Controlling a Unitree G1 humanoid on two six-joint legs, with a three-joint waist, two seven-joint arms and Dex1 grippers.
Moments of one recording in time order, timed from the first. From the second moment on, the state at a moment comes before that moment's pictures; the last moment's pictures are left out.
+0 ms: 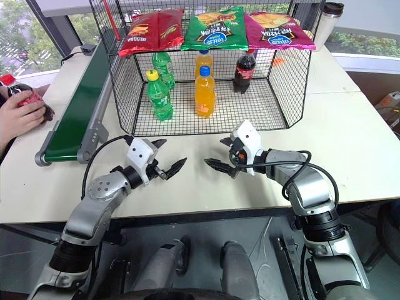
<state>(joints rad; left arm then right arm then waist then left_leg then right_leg) -0.19 0.35 -0.13 -0.28 -0.15 0.36 -0.50 -0.43 -0.53 0.09 -0.19 0.36 0.69 0.80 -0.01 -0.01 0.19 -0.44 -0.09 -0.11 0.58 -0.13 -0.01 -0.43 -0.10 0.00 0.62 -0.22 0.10</state>
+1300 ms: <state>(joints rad) -0.19 0.35 -0.13 -0.28 -0.14 0.36 -0.49 -0.43 -0.53 0.09 -0.19 0.37 0.69 0.81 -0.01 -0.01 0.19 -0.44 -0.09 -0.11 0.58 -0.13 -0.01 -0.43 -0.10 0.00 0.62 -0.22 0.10</state>
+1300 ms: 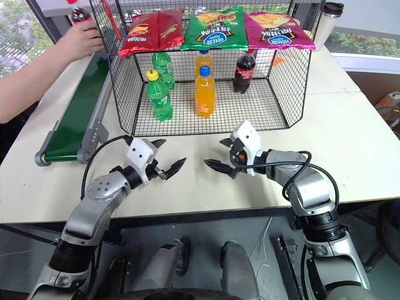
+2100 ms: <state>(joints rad) -0.16 0.43 0.03 -0.44 -0.24 0.48 -0.50 -0.45 -0.56 0.10 -0.29 0.43 0.73 0.88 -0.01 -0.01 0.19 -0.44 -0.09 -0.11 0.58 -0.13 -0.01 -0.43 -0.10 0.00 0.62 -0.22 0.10</state>
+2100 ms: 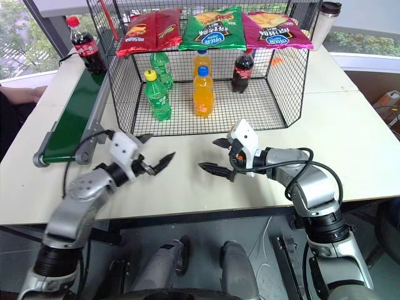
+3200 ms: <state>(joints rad) -0.10 0.50 0.56 -0.27 -0.41 0.55 -0.27 -0.56 -0.52 0.17 -0.29 0.46 0.71 0.93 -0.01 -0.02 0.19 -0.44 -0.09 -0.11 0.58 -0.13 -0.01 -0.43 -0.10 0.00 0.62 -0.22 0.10</state>
